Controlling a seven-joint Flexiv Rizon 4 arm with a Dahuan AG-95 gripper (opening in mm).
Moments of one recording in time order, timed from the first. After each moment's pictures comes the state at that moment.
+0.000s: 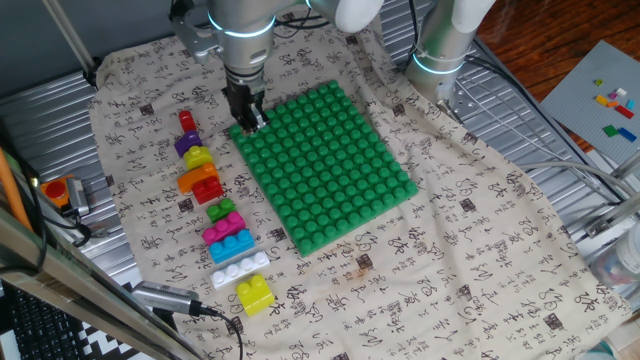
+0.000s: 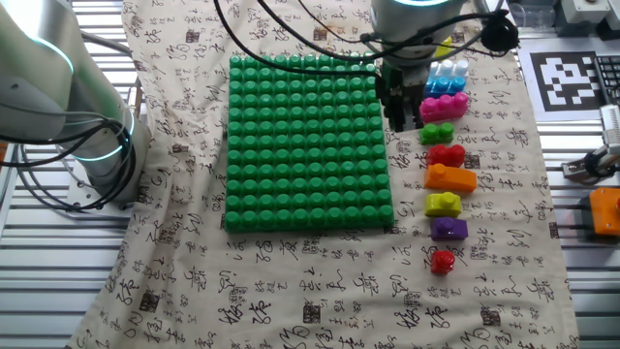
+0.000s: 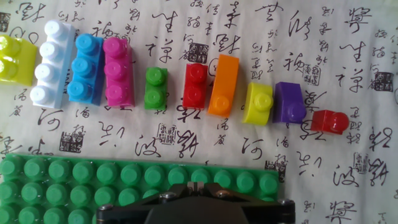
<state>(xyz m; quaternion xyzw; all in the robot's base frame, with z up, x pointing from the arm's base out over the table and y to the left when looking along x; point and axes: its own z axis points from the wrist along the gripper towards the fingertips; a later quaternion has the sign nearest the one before) 0.499 0.000 0.171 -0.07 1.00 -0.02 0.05</state>
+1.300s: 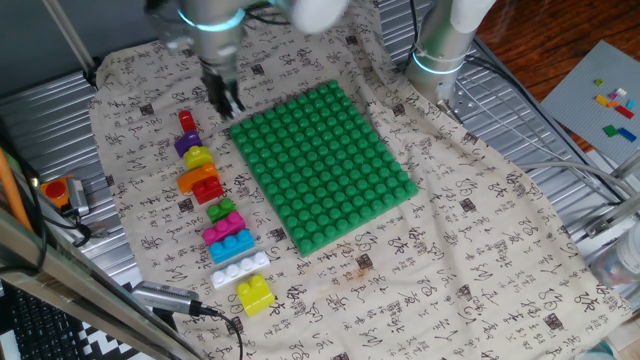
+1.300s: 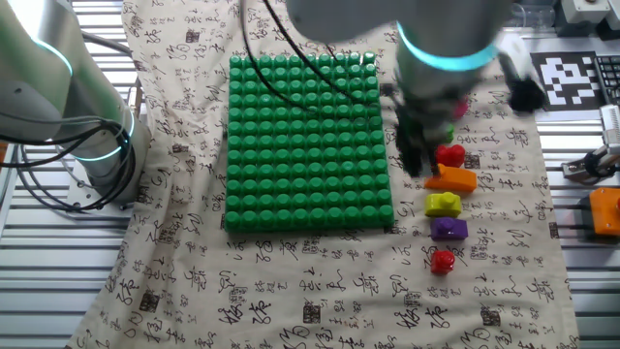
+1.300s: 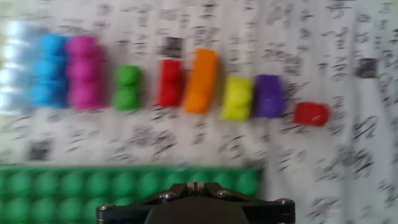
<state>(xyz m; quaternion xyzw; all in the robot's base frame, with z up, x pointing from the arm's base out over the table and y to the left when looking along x) 0.528 -0.095 0.146 -0.06 1.00 -0.02 0.03</state>
